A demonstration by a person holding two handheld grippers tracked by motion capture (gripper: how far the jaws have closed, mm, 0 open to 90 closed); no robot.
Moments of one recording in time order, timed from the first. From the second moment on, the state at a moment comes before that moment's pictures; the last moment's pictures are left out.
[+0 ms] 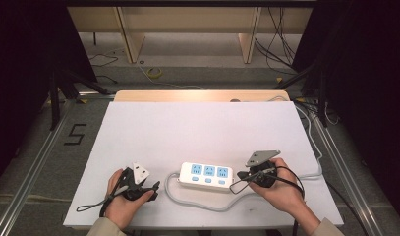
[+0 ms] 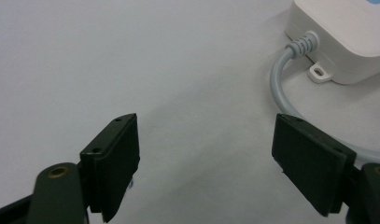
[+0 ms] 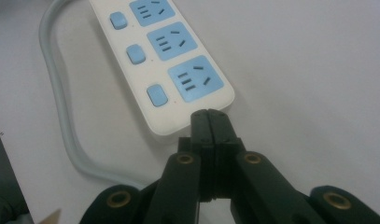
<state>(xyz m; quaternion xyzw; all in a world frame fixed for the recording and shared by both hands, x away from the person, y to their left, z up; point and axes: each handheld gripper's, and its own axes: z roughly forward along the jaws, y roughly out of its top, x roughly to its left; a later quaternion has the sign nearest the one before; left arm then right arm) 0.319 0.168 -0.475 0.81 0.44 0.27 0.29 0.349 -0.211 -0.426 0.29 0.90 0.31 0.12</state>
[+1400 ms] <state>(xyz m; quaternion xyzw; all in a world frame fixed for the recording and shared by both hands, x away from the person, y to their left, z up) 0.319 0.167 -0.476 0.81 0.44 0.27 0.29 0.355 -0.192 -0.427 0.27 0.90 0.31 0.11</state>
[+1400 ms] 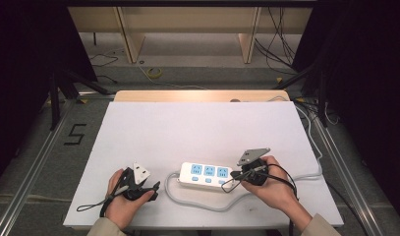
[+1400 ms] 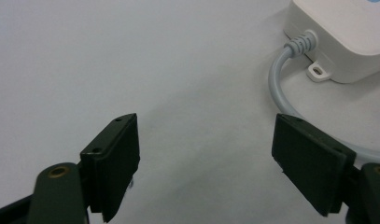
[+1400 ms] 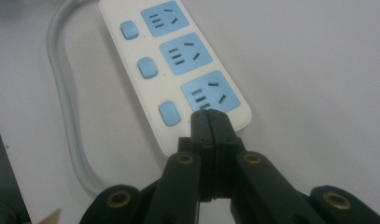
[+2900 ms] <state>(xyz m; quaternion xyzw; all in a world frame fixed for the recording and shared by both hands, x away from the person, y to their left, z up) 0.320 0.167 -0.476 0.81 0.44 0.27 0.29 0.359 -0.176 -0.428 0.26 0.91 0.30 0.10</state>
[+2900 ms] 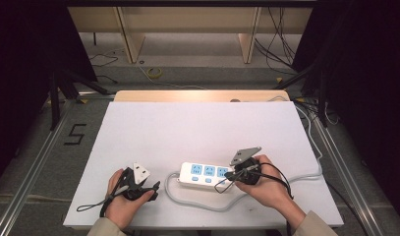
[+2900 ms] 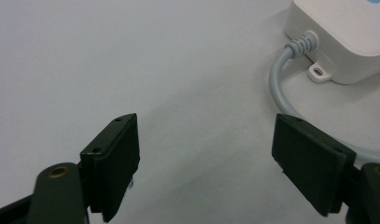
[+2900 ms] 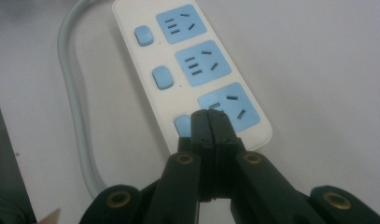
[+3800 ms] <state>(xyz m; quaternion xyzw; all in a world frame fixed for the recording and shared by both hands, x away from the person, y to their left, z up) 0.320 0.167 -0.476 0.81 0.44 0.27 0.29 0.362 -0.164 -0.432 0.25 0.92 0.28 0.09</state>
